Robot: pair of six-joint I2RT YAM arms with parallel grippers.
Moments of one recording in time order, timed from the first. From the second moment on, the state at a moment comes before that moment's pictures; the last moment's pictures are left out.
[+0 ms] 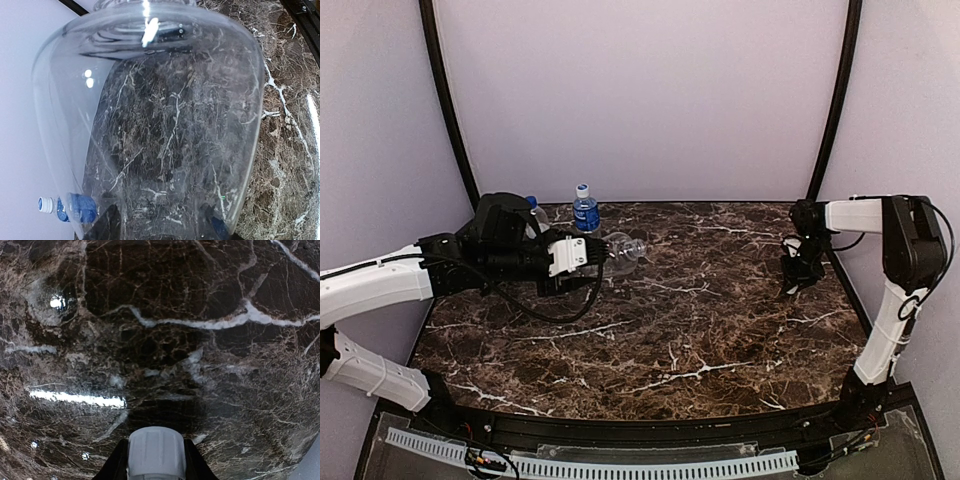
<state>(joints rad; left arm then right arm) -0.84 1.20 0.96 -0.29 0.12 0.80 0.10 1.85 1.23 -0.84 -0.01 0.06</state>
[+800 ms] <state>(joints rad) -0.84 1.19 0.96 -0.26 0.12 0.80 0.11 1.82 1.25 -0.91 0.01 0.08</state>
